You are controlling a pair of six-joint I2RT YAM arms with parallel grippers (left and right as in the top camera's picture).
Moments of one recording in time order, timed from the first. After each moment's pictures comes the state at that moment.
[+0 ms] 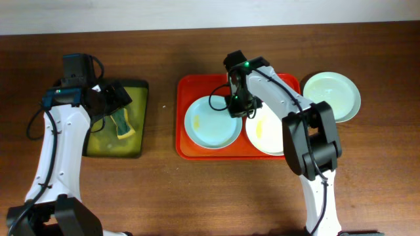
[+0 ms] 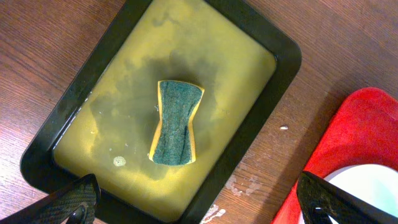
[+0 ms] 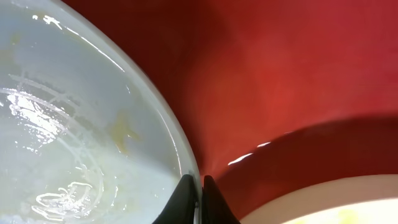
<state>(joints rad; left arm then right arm) 0.11 1.62 1.39 -0.92 -0.01 -0.43 0.37 2.29 1.83 -1.09 -0.06 0.15</state>
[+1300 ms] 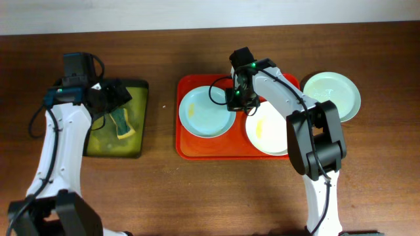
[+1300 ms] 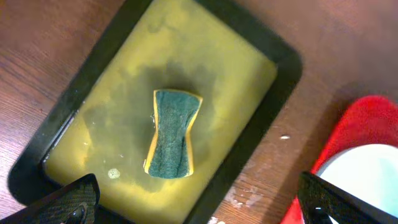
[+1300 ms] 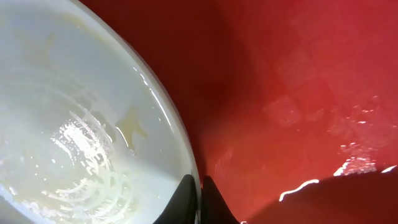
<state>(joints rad) 0.11 1.66 1.38 -0.87 -0.02 -0.43 0.35 2.27 1.77 -0.92 -0.20 0.26</state>
